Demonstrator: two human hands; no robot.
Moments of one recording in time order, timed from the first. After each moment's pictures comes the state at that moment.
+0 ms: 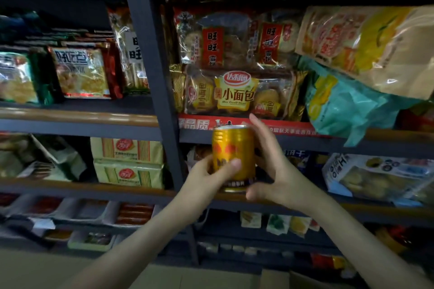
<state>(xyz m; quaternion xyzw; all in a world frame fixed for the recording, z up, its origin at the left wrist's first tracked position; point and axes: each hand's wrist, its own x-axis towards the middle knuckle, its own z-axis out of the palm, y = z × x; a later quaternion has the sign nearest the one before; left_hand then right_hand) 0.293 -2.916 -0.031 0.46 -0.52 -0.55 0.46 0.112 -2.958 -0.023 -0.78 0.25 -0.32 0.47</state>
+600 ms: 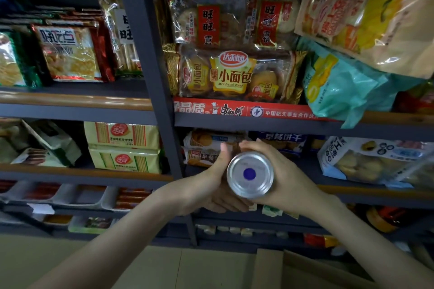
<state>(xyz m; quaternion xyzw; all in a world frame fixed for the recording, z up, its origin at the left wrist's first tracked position) 0.285 -2.912 -0.033 0.52 -0.52 -0.66 0.15 0.097 -2.949 -0.059 -0.87 0.32 -0.29 0.23</state>
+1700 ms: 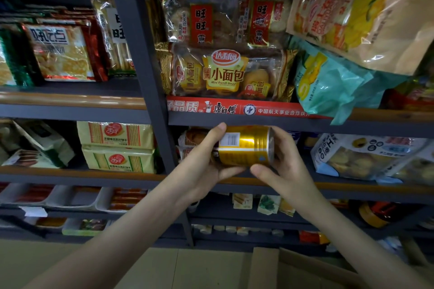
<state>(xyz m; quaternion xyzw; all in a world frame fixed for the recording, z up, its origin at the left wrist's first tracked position) 0.267 -2.926 -0.024 0.42 -0.27 -0.71 0.49 0.088 -2.934 -0.058 -0.68 0.36 -0.46 0.45</state>
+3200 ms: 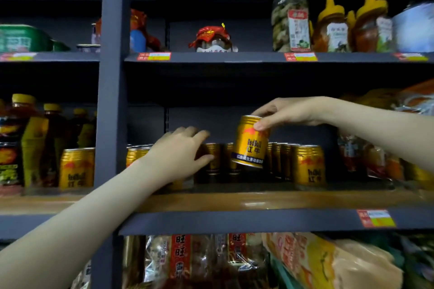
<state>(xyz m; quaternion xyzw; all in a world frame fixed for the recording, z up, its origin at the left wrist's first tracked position) 0.294 -3.080 0.307 0.56 -0.75 0.32 0.16 0.038 -3.131 0.390 -0.88 0.39 -0.21 0.14</state>
